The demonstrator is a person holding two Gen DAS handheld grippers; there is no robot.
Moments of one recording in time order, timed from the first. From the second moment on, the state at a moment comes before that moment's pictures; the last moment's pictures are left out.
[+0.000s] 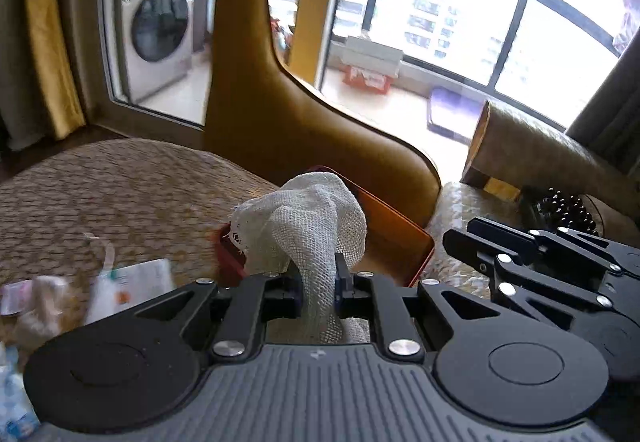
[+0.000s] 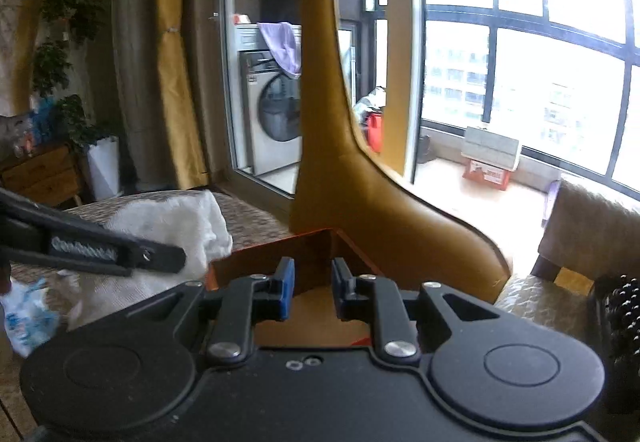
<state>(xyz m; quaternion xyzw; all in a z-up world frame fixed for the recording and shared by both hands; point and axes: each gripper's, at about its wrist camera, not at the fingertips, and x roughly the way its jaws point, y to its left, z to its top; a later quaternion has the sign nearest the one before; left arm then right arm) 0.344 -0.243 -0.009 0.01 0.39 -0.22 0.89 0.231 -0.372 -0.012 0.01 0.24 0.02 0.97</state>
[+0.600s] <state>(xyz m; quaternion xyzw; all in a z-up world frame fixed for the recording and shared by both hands) 0.423 -0.319 -0.099 0.04 0.50 -0.20 0.84 0.166 -0.478 -0.096 0.04 0.37 -0.05 0.93</state>
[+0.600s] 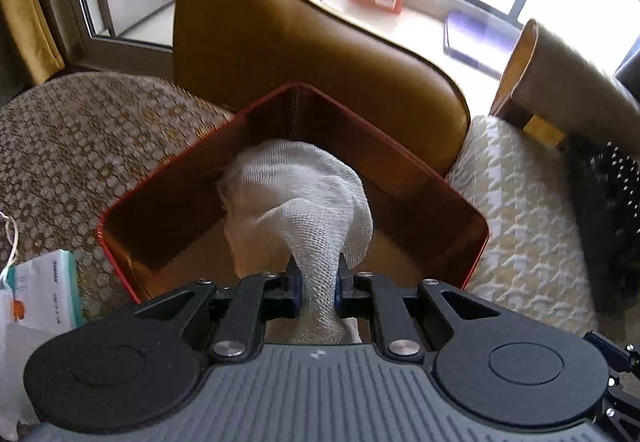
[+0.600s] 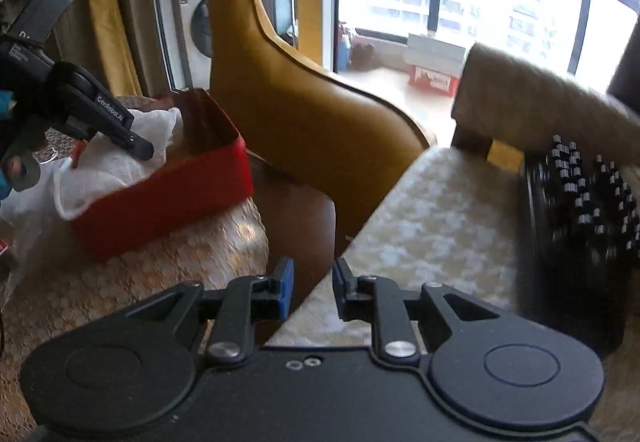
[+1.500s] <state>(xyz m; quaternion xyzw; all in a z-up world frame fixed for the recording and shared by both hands) 0.343 -0.247 -0.020 0.01 0.39 -0.20 0.90 0.161 -0.404 -0.047 0.04 0.33 0.07 0.94</state>
